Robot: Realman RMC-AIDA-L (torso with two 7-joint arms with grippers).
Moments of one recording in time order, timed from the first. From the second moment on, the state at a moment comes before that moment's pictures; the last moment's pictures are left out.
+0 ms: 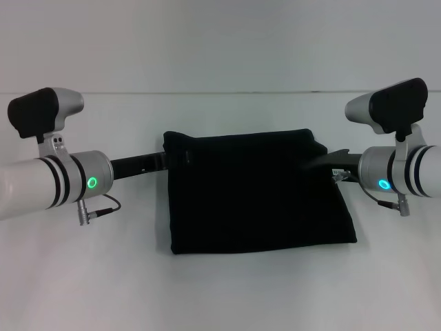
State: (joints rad) left arm -0.74 -2.14 0.74 0.42 2.02 0.77 -1.97; right arm 0.88 2.10 -0.82 -0.25 -2.08 -0.63 1.67
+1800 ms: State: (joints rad) left arm -0.74 -2.13 0.74 0.42 2.01 0.78 -1.97; right arm 0.94 2.09 -0.90 -0.26 -1.89 -0.57 1.67
